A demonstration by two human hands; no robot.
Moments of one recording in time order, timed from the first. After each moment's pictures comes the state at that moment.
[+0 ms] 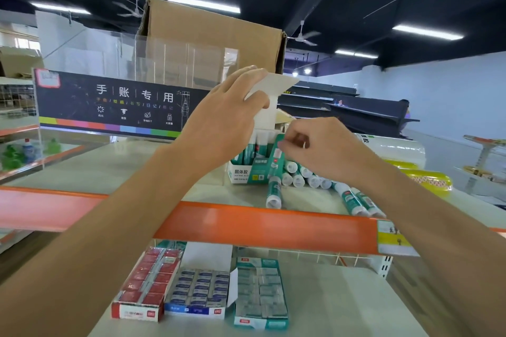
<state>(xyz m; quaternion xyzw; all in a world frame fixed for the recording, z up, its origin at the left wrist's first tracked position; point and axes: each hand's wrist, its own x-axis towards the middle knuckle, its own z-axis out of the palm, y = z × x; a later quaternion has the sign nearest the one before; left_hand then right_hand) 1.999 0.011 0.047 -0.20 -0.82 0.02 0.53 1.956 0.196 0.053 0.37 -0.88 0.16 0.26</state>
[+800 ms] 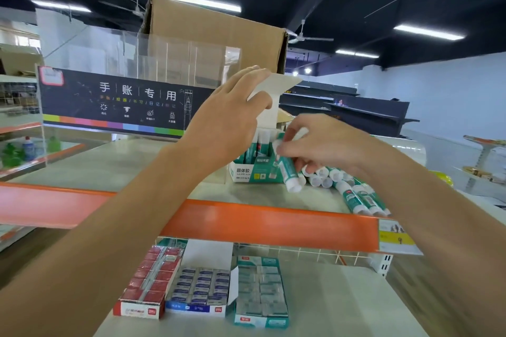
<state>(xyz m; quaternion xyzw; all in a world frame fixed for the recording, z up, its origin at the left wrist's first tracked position) 1.998 0.010 0.046 -0.20 -0.82 0.01 0.53 1.975 0.185 0.069 0.26 -0.90 0.34 0.02</state>
